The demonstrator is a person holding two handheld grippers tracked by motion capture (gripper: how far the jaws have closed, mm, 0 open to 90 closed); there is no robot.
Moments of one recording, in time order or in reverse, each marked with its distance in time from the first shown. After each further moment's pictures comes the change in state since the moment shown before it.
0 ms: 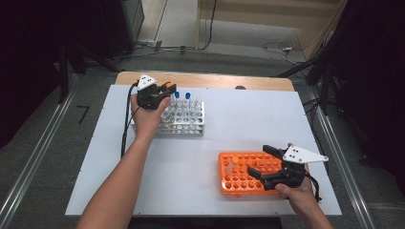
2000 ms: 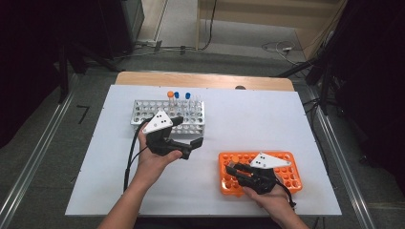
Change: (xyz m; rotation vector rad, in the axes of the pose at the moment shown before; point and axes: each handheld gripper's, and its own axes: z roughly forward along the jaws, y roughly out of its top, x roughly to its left) left arm -0.119 -0.020 -0.095 0.076 -0.356 0.078; right arm 0.039 -0.019 0.058 0.134 -0.034 0.039
